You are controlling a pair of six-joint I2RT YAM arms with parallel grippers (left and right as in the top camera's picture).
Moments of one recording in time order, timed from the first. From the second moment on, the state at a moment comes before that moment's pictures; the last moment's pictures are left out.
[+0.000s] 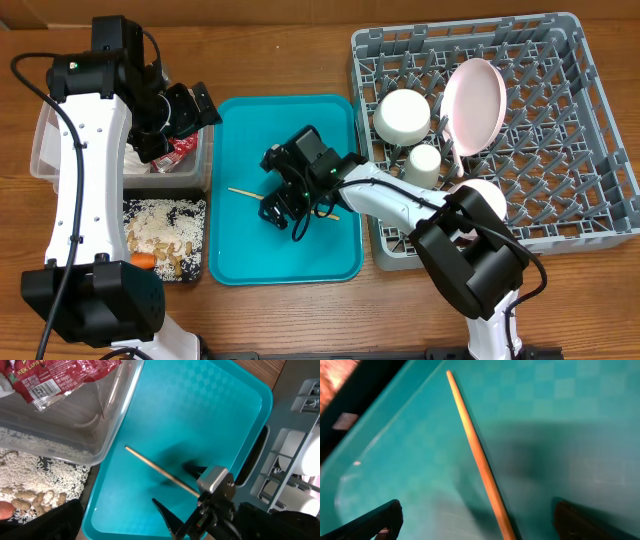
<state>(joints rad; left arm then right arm) 0.09 1.79 1.84 -1.39 0.27 -0.39 0.73 2.08 1.35 -0.35 -0.38 0.00</state>
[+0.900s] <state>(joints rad) 0.09 1.79 1.84 -1.39 0.27 -0.39 0.87 2.10 1.50 -0.71 -0.15 -0.21</state>
